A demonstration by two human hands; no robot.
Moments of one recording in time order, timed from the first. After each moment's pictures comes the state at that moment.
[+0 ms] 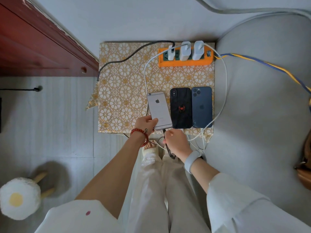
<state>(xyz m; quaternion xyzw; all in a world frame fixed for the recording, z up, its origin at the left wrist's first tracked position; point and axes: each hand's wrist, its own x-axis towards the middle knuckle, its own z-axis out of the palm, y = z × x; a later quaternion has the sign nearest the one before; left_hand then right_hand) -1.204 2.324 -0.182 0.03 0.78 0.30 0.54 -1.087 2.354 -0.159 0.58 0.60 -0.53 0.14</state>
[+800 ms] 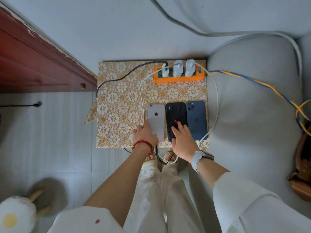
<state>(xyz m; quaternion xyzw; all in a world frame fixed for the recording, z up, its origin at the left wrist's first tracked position) -1.201 2.342 -0.177 0.26 0.86 0.00 0.45 -1.070 2.401 -0.174 0.43 0.78 -0.37 0.26</state>
